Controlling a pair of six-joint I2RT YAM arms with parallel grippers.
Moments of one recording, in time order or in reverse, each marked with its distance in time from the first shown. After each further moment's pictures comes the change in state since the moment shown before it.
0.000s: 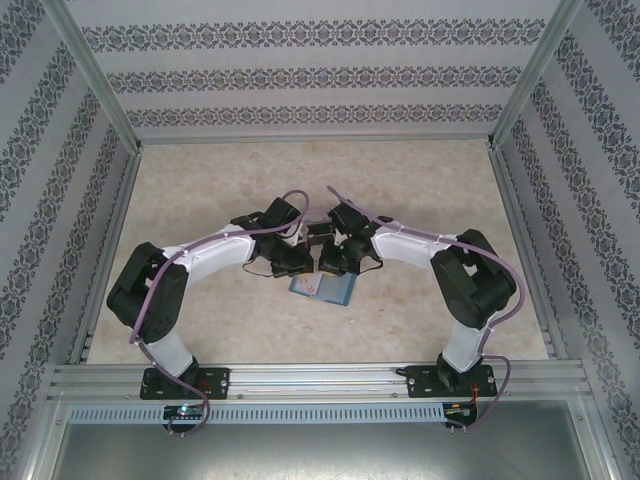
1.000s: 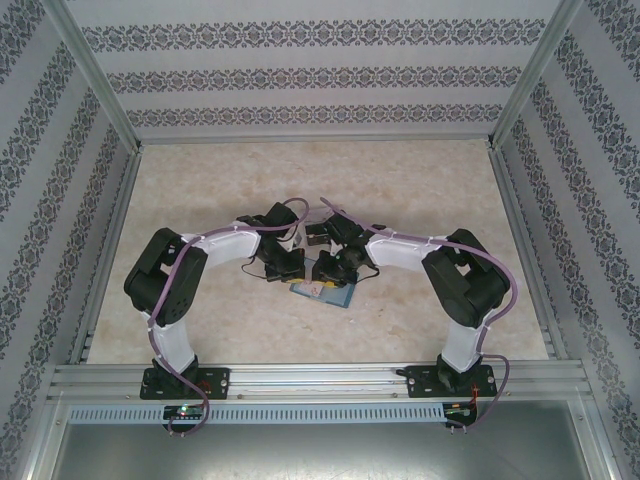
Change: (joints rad) left arm 0.045 0.140 0.008 -0.035 -0.020 0.072; right arm 0.034 0.020 -0.058 0.037 -0.018 0.002
